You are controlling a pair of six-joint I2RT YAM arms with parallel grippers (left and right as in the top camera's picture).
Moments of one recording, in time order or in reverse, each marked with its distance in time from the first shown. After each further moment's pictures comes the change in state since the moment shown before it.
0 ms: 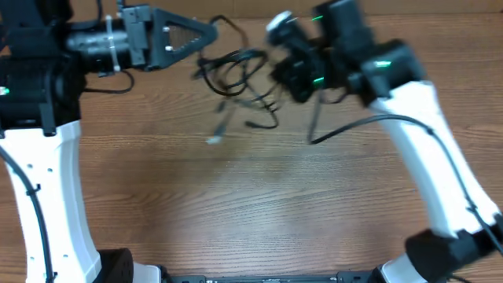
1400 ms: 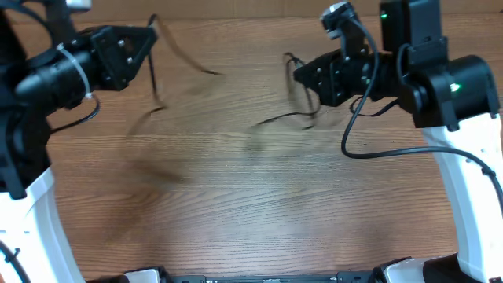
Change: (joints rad) left arm 0.063 -0.135 0.000 -0.129 -0.556 0.236; right arm -0.054 -0.144 0.010 -0.081 -0.210 0.300
